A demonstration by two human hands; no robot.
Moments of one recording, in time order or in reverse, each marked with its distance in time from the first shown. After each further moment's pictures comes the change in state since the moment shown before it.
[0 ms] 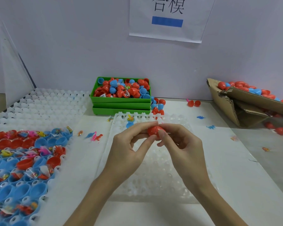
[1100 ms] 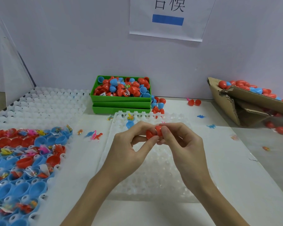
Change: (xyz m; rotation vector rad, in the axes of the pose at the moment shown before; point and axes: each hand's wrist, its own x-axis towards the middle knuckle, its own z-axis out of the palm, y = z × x) left_hand 0.001 0.001 -0.003 0.029 -0.078 0.018; right_hand 0.000 -0.001 -0.001 0.054 0.000 0.044
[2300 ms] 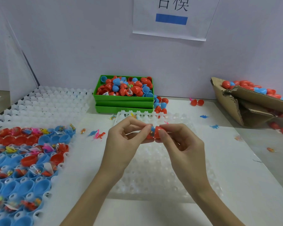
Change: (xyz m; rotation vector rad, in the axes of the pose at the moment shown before) left_hand 0.004 -0.007 -0.004 -0.282 0.226 -0.252; right_hand -0.005 0.006 0.010 -0.084 0.029 -0.127
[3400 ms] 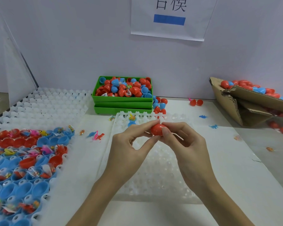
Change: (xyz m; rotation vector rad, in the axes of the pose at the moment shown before) left_hand -0.009 -0.003 0.006 0.326 -0.068 0.268; right_hand 0.008 -0.009 -0.012 0.139 -0.040 0.220
